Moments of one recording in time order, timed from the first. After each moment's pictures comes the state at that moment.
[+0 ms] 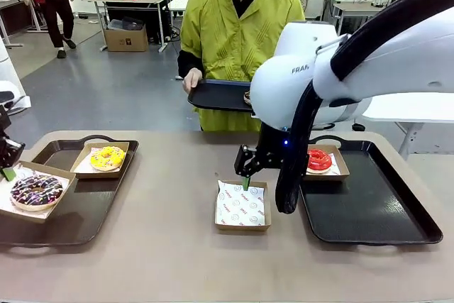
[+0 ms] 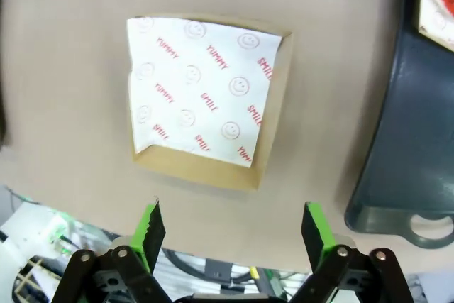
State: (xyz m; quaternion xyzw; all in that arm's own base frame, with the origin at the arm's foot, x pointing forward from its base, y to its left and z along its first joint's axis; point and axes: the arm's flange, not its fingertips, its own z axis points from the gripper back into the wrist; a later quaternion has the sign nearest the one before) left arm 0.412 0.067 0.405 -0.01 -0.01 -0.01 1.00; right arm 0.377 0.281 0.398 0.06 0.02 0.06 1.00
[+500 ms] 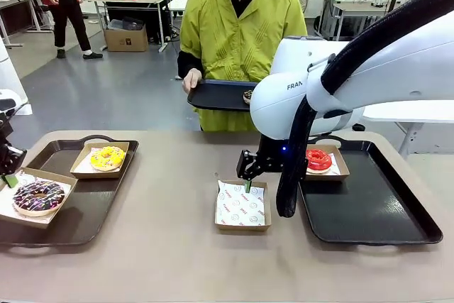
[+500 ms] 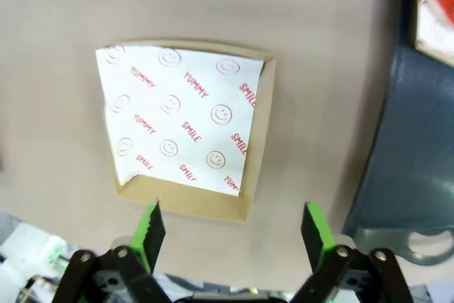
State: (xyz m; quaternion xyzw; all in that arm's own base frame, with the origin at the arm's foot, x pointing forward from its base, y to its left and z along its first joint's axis) left arm 0.412 0.069 0.394 -0.02 -0.01 0.00 1.00; right arm 0.391 0.278 0.381 0.05 0.01 0.04 1.00
